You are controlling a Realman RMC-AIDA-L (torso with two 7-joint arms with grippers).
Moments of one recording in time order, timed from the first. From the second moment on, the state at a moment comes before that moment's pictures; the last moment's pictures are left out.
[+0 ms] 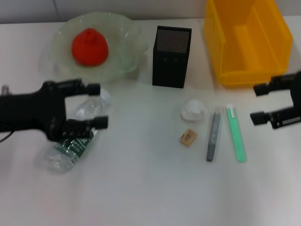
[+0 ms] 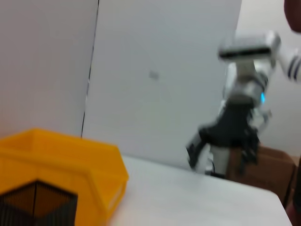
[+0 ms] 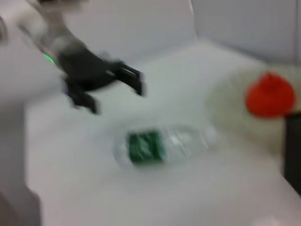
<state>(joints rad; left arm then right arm) -0.39 -1.97 0.93 0.79 1.70 1.78 -1.37 0.49 2.03 -0.72 -1.25 -2.13 -1.96 1.81</state>
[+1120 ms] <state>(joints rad) -0.34 -1.95 0.90 0.74 1.77 1.79 -1.37 1.04 2.08 -1.23 -0.75 -2.65 -1.43 2.25</state>
